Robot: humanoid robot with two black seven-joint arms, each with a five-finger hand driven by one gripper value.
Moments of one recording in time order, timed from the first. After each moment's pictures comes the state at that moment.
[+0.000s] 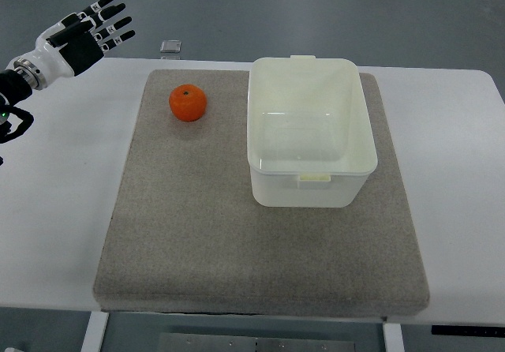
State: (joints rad) left arm -0.95 0.44 -0.70 -0.43 -0.14 -0.61 0.07; right arm 0.03 0.00 -0.05 0.18 0.03 -0.07 0.17
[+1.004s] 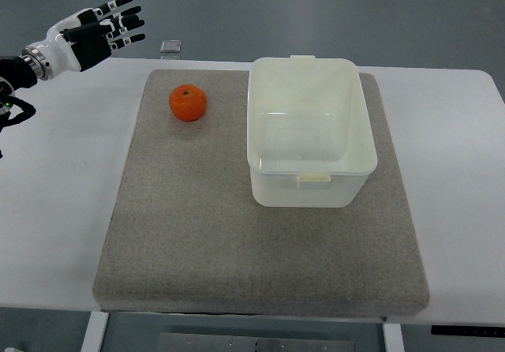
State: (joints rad) left arm -1.02 0.44 -0.69 -0.43 0.29 -0.61 0.03; right arm 0.03 0.00 -0.05 0.18 0.03 -0.07 0.17
